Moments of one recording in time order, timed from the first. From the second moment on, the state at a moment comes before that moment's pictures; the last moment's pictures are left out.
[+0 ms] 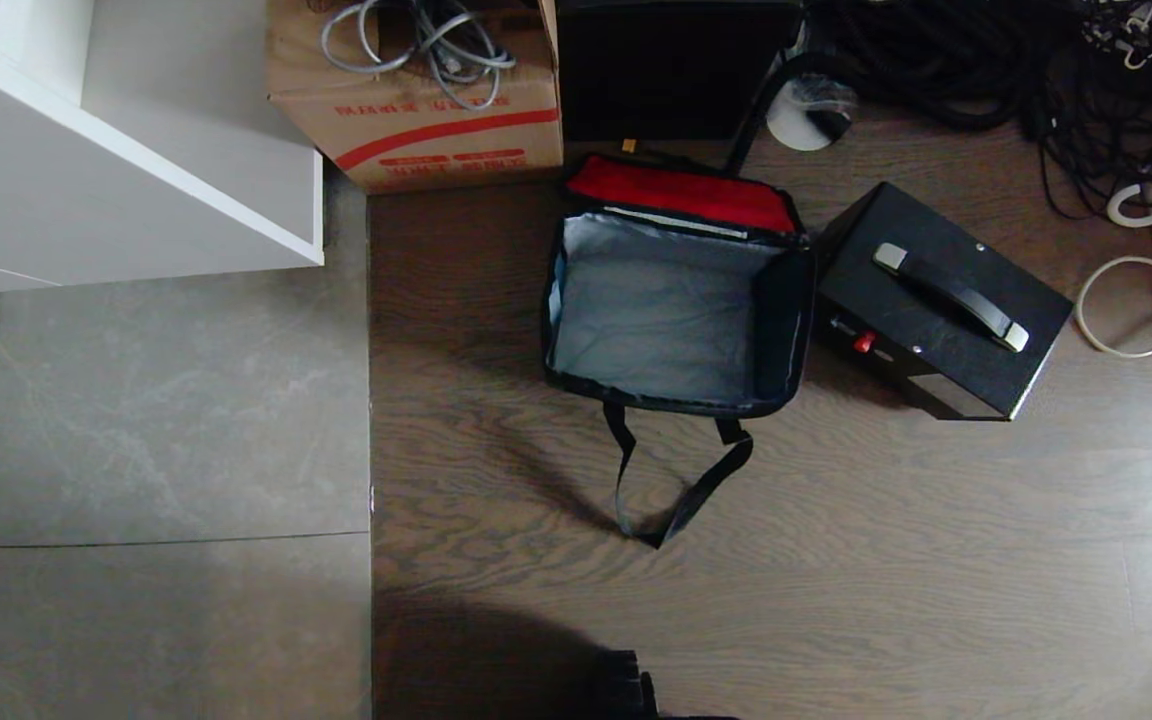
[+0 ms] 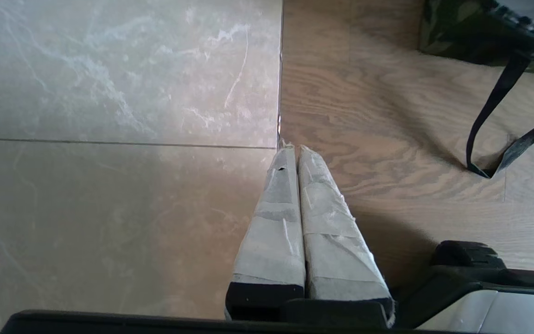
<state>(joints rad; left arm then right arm) 0.00 0.00 0.00 -0.02 0.02 -0.04 0.00 0.00 -0.03 0.06 0.01 0.04</state>
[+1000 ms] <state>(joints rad) 0.00 0.00 0.00 -0.02 0.02 -0.04 0.00 0.00 -0.03 0.06 0.01 0.04</state>
